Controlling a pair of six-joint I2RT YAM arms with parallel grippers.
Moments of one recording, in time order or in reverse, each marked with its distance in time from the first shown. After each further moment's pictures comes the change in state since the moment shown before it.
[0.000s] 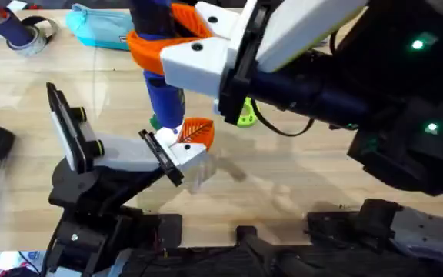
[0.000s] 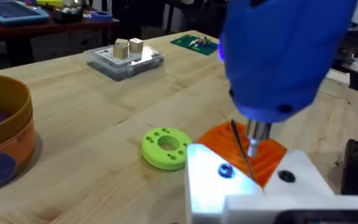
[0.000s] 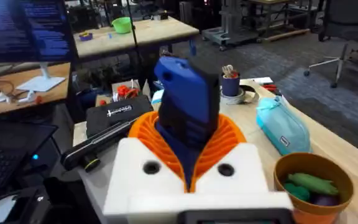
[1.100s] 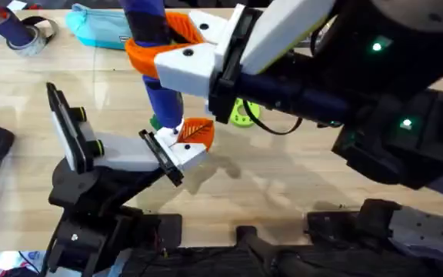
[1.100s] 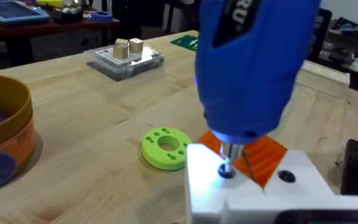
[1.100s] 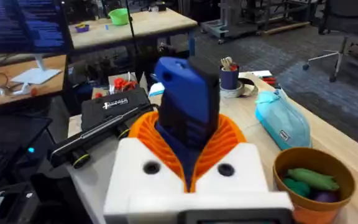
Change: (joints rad) left arm 0.000 0.000 0.000 0.000 0.000 0.000; right arm 0.000 0.050 0.000 0.019 0.000 -0.016
